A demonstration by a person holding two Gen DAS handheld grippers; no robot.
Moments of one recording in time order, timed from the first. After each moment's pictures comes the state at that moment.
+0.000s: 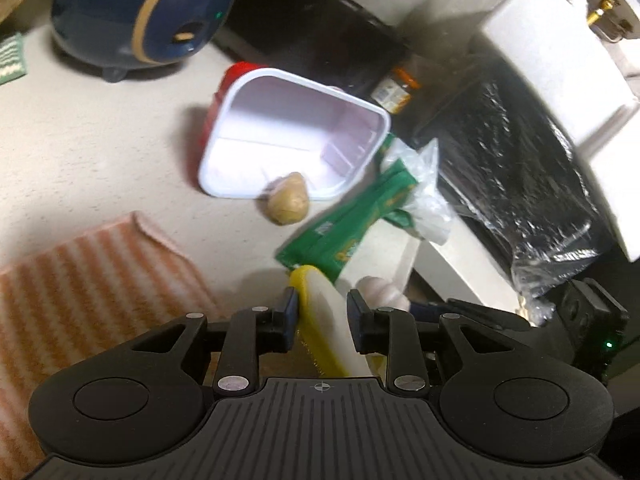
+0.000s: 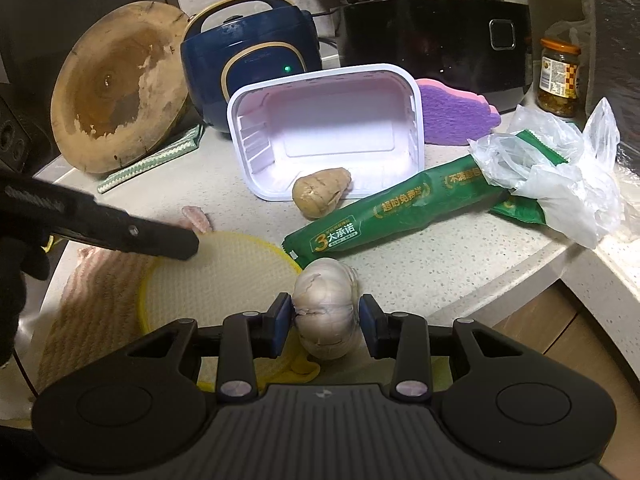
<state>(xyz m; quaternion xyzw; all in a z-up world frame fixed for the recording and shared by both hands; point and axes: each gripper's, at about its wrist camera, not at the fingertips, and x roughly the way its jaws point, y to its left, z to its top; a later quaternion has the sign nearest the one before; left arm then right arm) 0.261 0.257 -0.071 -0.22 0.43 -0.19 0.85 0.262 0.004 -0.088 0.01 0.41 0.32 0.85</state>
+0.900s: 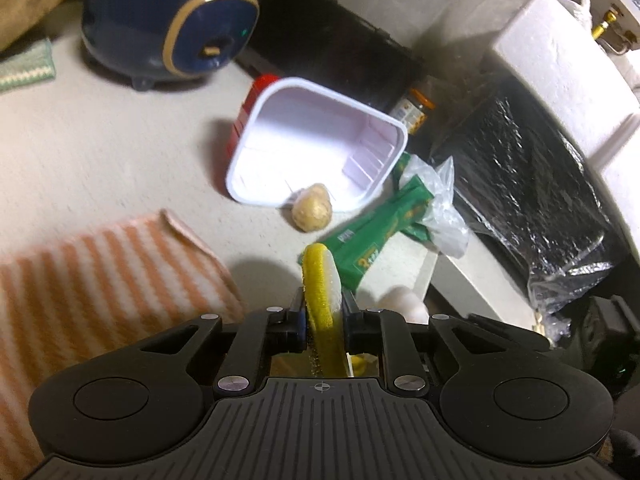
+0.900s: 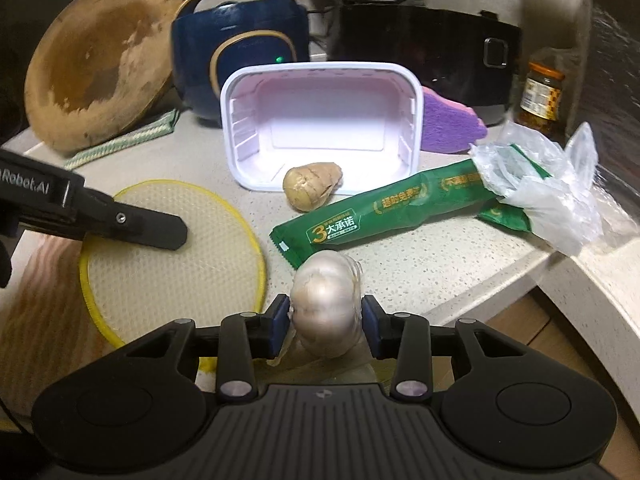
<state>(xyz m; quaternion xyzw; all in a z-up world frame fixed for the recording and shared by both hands) 0.241 0.265 -0.078 -0.22 0.40 -0.16 0.88 0.244 0.030 -0.088 -0.04 0.40 0.26 0.88</state>
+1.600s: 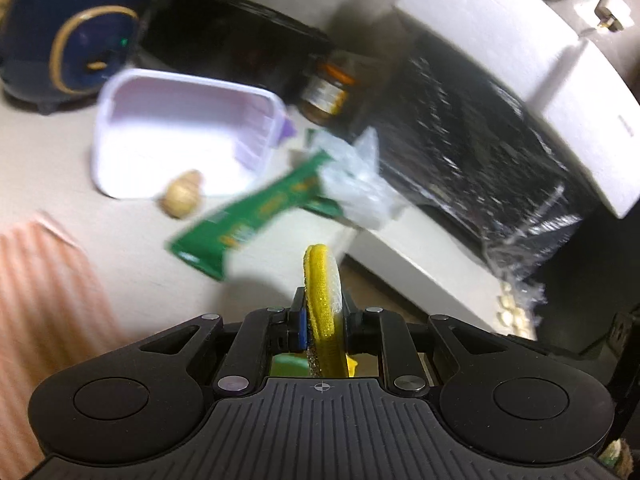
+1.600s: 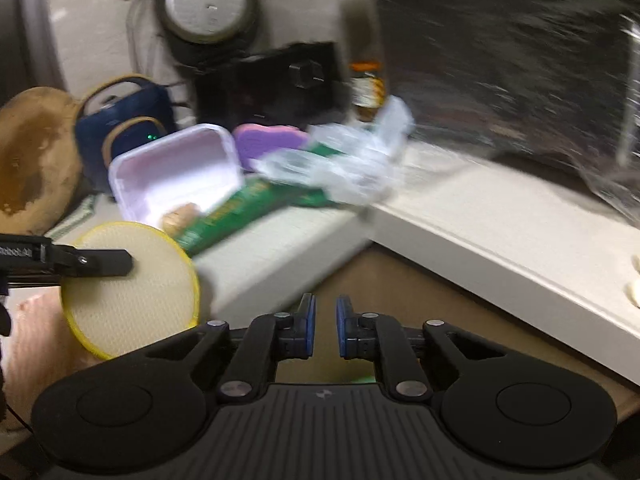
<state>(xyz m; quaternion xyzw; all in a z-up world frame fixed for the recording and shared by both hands) 0.219 0.157 -0.058 -0.18 0.38 -0.21 0.88 0.196 -0.120 -0.065 0.06 0.38 0.12 0.92</state>
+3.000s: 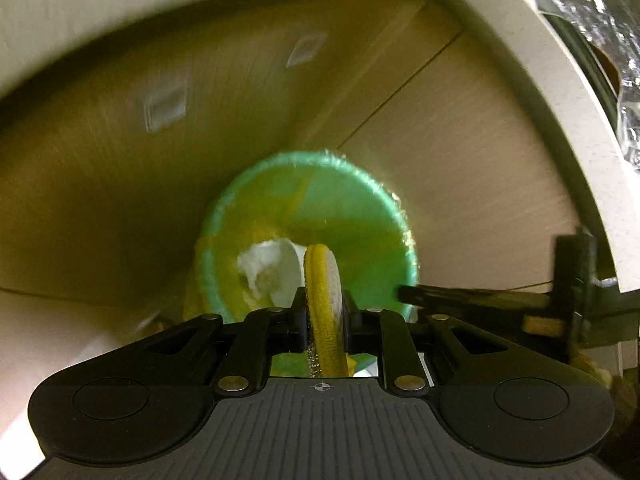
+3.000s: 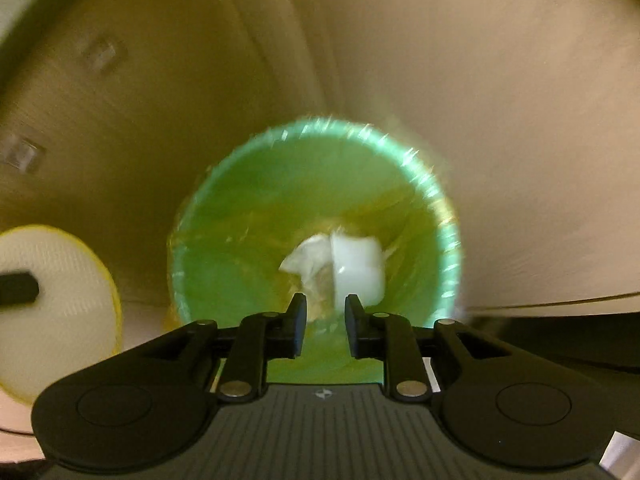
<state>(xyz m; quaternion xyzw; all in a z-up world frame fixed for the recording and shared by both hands) 0.170 0.073 -0.255 -0.20 0.59 -0.10 0.78 0.208 -0.179 -0.318 0.02 0.66 0.15 0.74</state>
